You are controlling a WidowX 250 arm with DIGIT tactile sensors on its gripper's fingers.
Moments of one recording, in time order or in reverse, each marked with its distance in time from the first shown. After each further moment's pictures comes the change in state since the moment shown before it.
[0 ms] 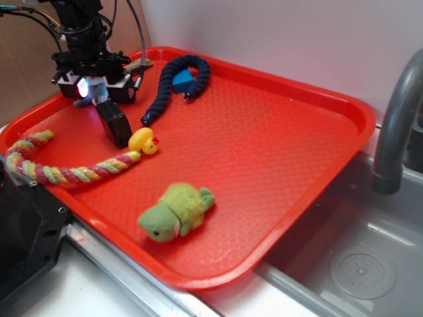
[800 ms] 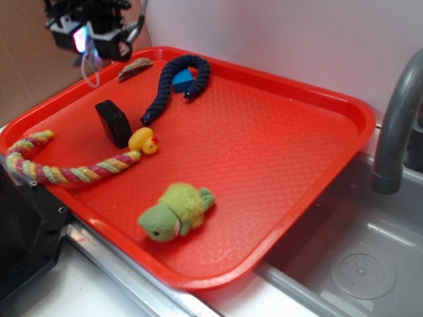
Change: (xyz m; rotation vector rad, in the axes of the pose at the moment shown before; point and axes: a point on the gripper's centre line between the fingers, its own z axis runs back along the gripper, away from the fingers) arm -0.062 -0.070 0.130 -0.031 -0.007 -0.244
